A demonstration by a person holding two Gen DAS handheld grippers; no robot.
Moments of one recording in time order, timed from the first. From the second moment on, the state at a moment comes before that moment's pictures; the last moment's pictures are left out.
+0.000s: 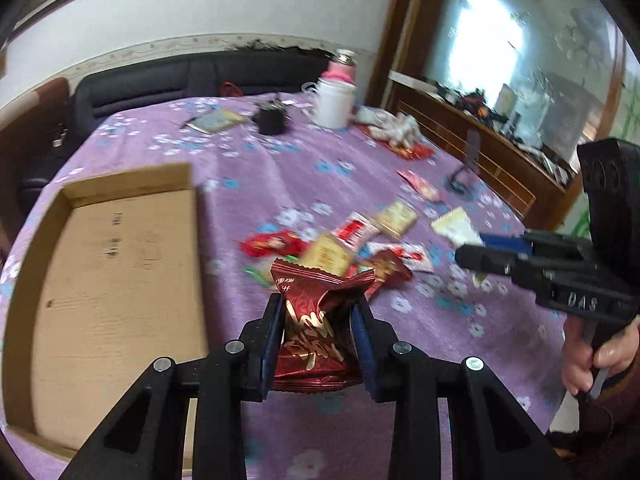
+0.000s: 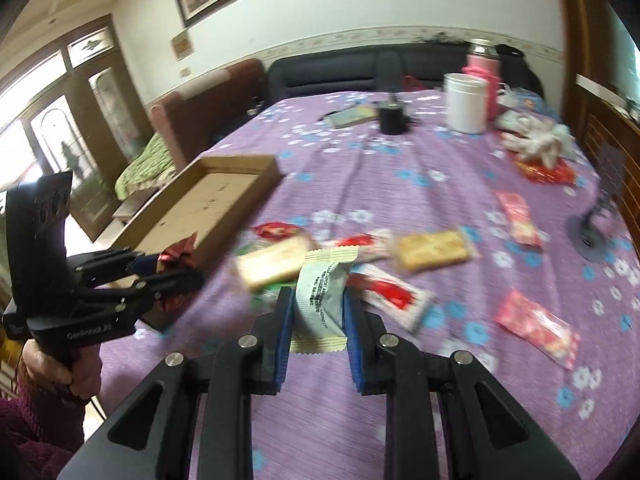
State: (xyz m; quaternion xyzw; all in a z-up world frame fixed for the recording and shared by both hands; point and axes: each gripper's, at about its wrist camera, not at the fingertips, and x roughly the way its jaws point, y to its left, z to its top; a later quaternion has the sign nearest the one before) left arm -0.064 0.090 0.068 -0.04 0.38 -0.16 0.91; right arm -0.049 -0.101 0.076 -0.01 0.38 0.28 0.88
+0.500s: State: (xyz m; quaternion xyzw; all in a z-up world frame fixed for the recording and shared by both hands) left arm -0.068 0.173 0.070 -0.08 0.35 -0.05 0.93; right arm -0.043 0.013 0.077 -0.05 0.40 0.37 0.84
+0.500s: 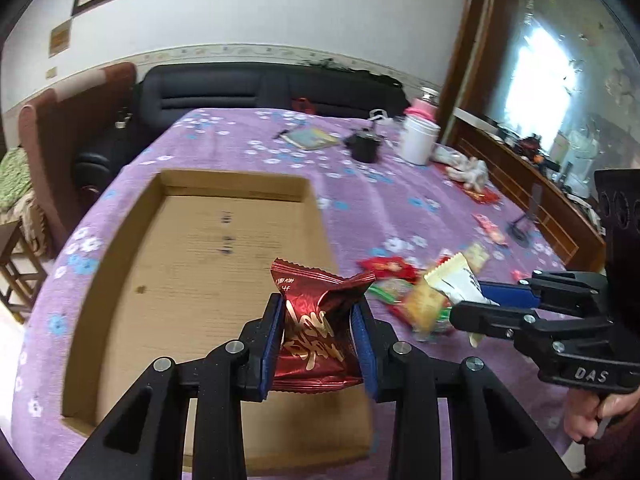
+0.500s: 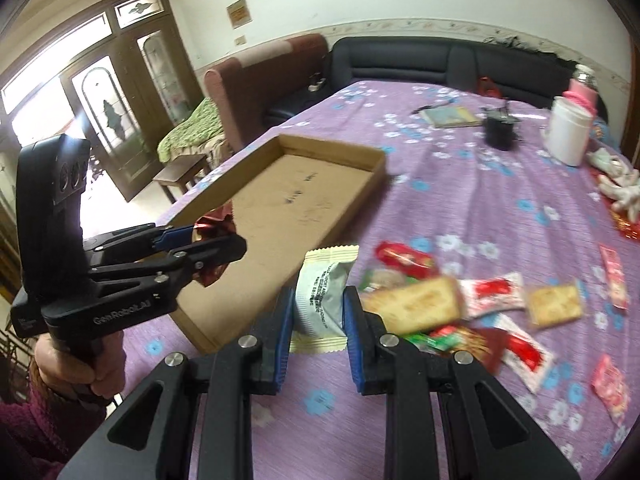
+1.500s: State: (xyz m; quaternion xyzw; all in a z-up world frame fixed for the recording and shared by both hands) left arm -0.056 0.246 0.022 -0.12 0.40 0.07 0.91; right arm -0.046 0.130 0.017 -0.12 0.45 0.42 0.78
